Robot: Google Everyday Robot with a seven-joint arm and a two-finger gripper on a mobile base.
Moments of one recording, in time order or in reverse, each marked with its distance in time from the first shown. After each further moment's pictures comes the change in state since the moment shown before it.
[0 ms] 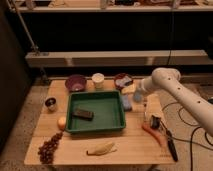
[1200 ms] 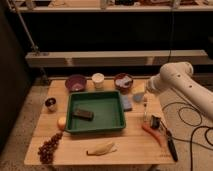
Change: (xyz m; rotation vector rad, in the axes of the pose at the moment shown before) arm -0.012 0.030 -0.070 -0.196 -0.032 -0.098
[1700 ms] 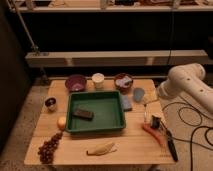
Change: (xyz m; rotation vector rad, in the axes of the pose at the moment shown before) arm -0.064 0.073 -0.032 -0.111 -0.089 -0.056
